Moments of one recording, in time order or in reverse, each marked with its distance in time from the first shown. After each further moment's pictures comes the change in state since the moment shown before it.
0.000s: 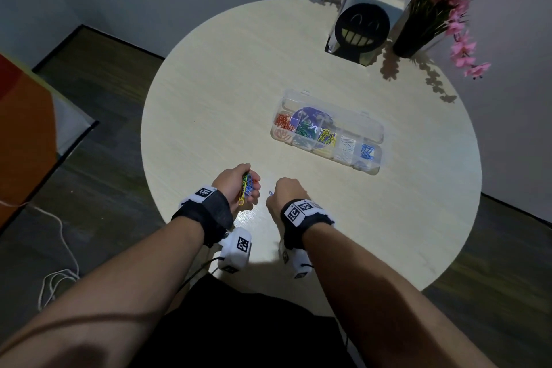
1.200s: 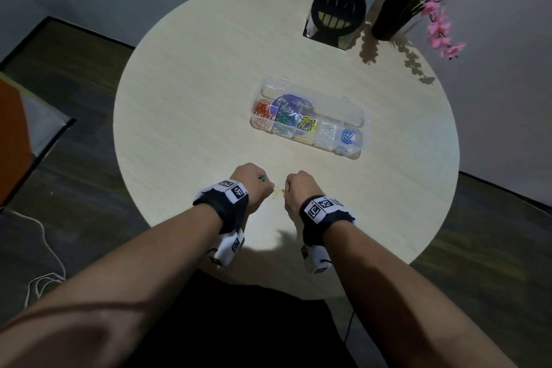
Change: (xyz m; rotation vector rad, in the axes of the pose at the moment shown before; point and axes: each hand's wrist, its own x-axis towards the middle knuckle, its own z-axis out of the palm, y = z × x) left_hand 0.018 -0.027 0.047 1.153 0.043 0.295; right_hand 0.010 0.074 -0.003 -0.064 0.058 -0.063
